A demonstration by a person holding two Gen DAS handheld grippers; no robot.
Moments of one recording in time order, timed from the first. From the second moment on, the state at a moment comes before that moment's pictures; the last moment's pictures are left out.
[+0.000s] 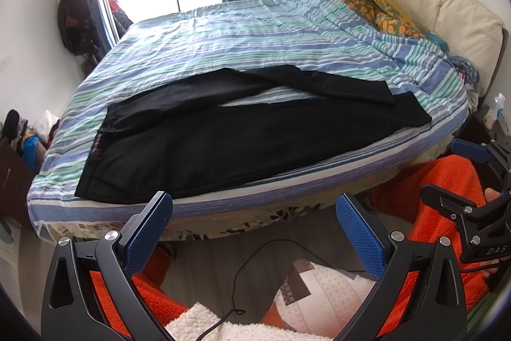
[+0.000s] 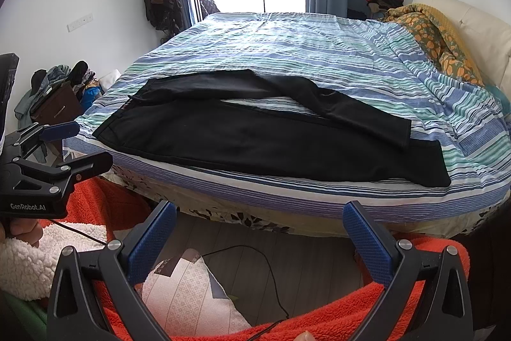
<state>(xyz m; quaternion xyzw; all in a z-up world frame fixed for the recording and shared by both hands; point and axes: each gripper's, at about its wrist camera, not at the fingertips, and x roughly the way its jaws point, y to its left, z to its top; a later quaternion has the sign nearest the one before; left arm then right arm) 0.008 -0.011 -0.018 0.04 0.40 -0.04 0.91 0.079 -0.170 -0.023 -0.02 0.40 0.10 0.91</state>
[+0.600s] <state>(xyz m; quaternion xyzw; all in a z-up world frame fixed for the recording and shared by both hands) 0.015 -0.007 -0.022 0.03 0.42 -0.03 0.91 0.080 -0.171 -0.022 -0.02 0.41 0.10 0.91</state>
